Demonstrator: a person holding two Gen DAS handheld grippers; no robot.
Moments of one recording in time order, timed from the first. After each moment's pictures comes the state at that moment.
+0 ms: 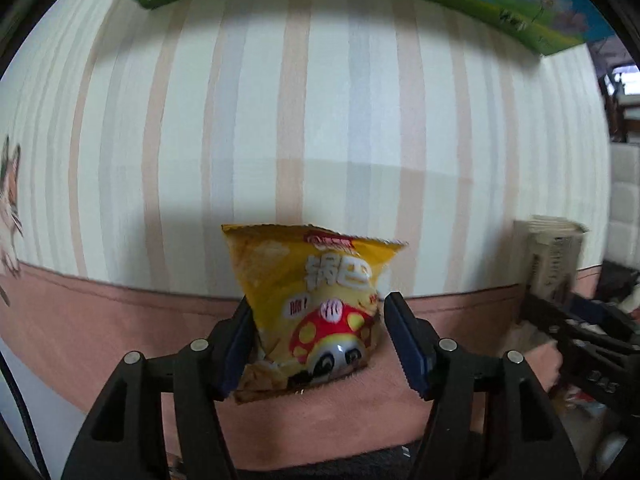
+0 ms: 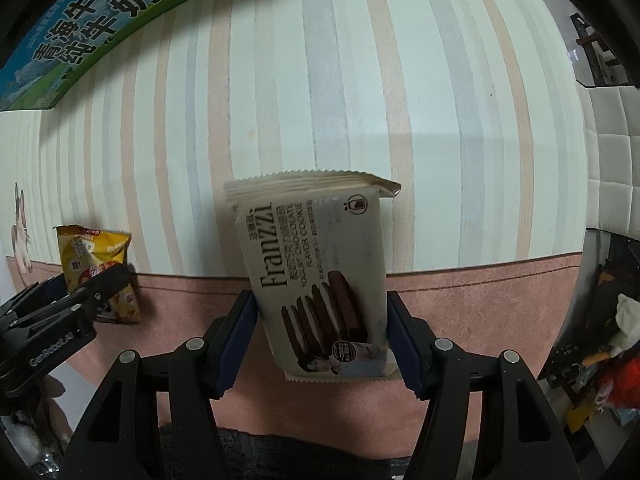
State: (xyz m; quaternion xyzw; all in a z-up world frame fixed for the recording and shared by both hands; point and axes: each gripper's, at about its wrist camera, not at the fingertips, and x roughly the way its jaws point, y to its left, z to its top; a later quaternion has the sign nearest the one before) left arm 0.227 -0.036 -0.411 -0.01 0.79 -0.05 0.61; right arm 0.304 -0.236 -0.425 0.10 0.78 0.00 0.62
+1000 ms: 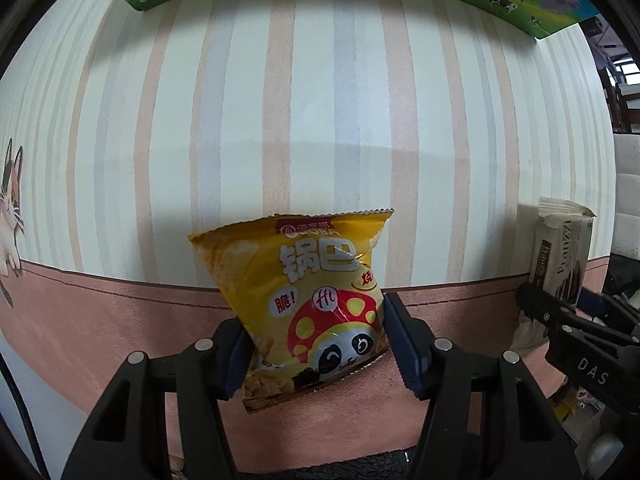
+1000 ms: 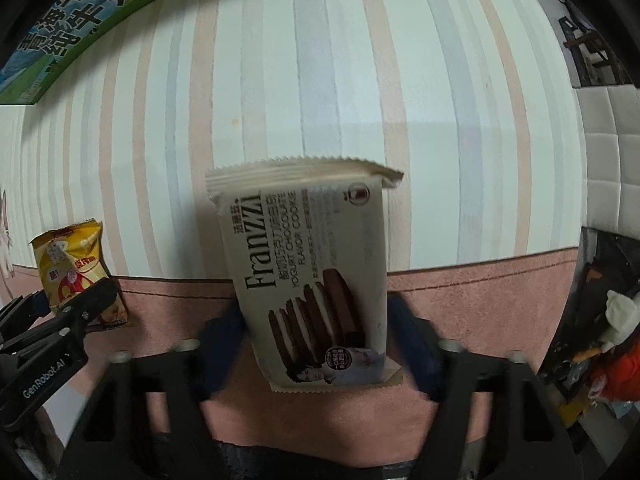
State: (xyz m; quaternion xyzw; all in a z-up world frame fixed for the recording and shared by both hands) left arm 0.202 -0.063 -0.437 0.02 0.79 -0.04 0.61; right arm 0.277 -0.217 -0.450 0.08 0.77 -0.03 0.63
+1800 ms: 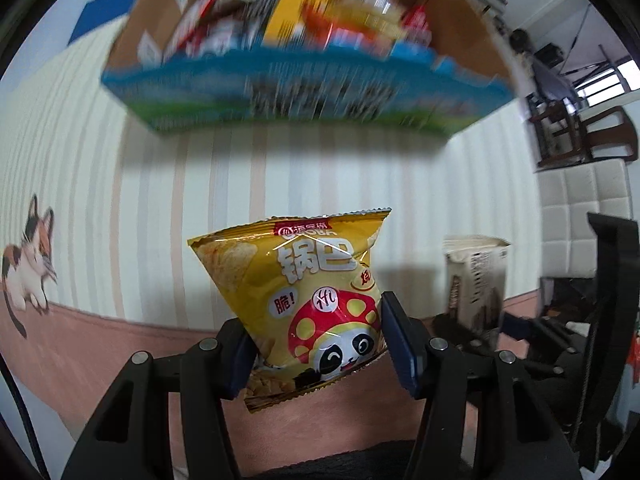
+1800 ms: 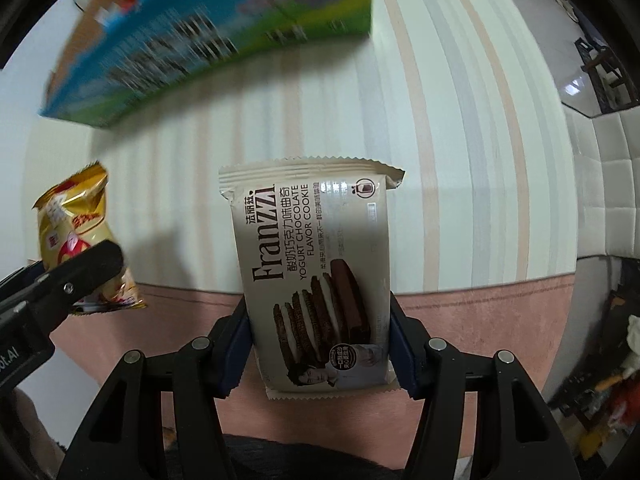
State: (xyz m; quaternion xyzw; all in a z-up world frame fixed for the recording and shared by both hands) left arm 0.242 -0.061 -0.299 -0.02 0.71 -0.09 0.69; right arm 0.258 -0.203 -0.374 0.12 0.72 0.02 0.69
